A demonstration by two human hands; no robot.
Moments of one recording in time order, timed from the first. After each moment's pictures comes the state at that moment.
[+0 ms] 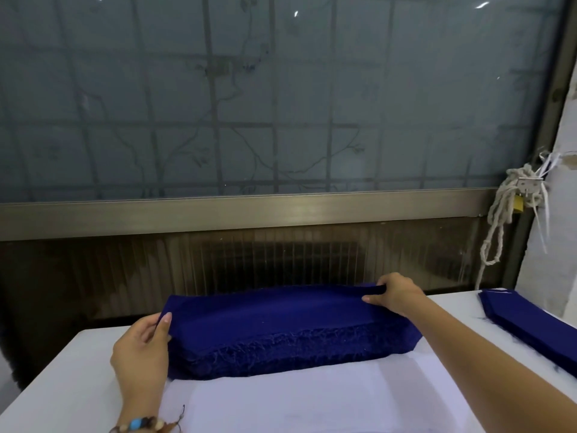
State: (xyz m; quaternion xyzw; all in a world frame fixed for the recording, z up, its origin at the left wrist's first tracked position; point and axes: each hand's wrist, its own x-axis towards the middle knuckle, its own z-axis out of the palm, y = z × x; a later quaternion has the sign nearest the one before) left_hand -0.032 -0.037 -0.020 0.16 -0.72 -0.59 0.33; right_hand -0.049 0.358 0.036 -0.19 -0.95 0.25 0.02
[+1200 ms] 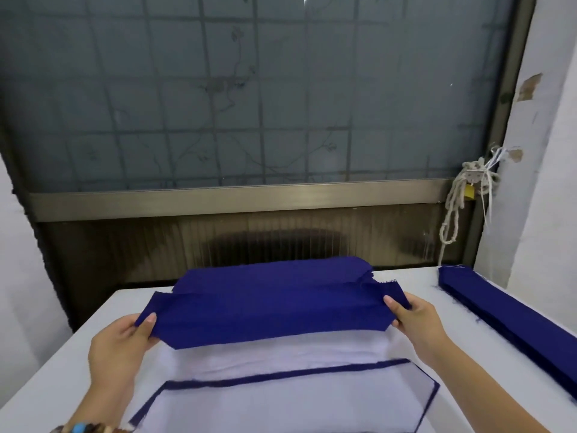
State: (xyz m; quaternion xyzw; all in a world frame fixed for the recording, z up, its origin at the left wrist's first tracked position) left_hand 0.096 -0.052 0.000 0.20 -0.71 -0.62 0.26; right_hand 0.112 0.385 -0.007 -0.16 -0.69 0.68 0.18
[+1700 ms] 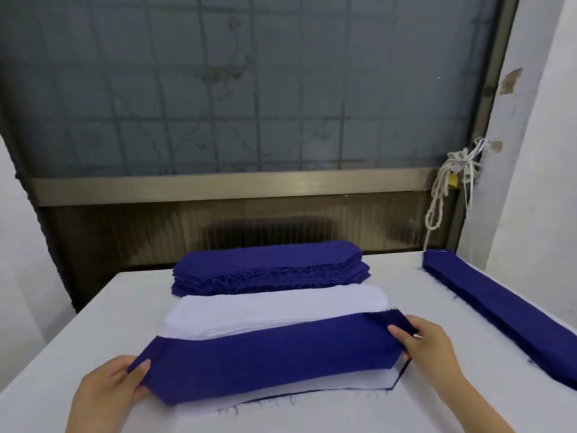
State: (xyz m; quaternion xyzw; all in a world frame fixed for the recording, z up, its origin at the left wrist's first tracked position) left_hand 0.170 -0.084 -0.055 0.18 -0.78 -0.59 0.12; right_hand 0.203 0.392 -0.046 -0.12 -0.83 0.51 0.20
